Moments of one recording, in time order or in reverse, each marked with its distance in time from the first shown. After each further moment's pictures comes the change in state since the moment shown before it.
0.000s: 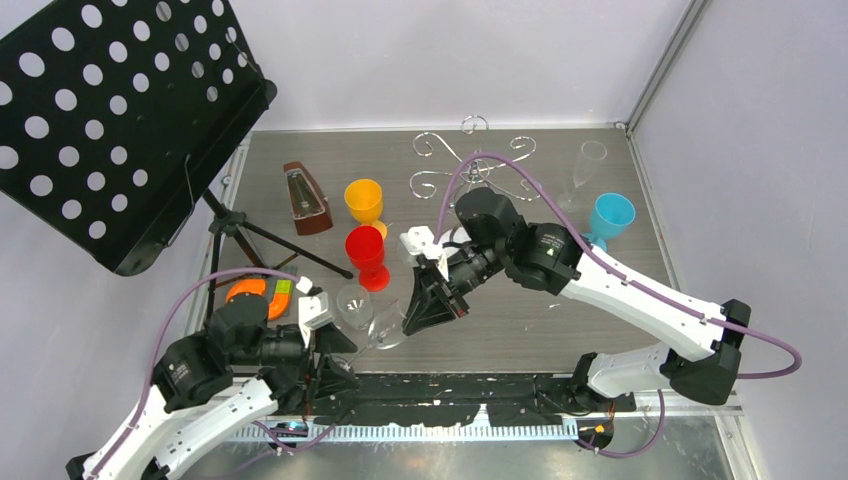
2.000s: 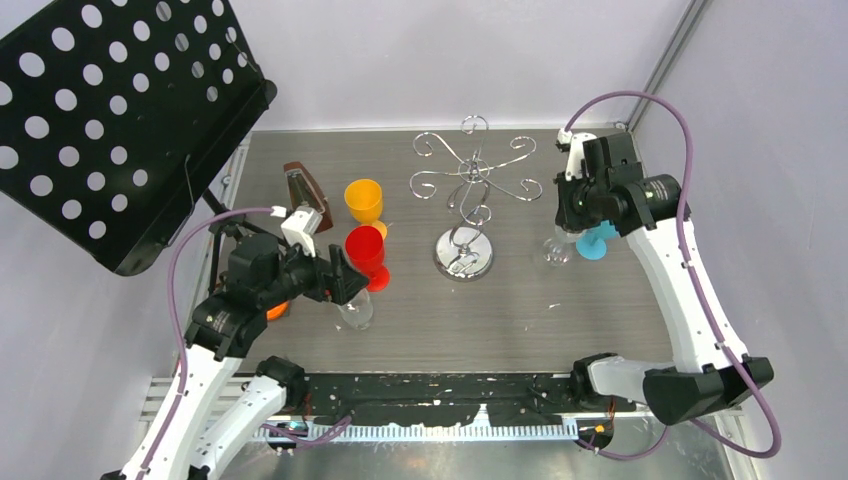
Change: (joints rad) left arm 0.457 0.319 0.066 0.221 -0.250 -0.140; right arm -0.783 -0.069 0.134 -0.618 0.974 0.225
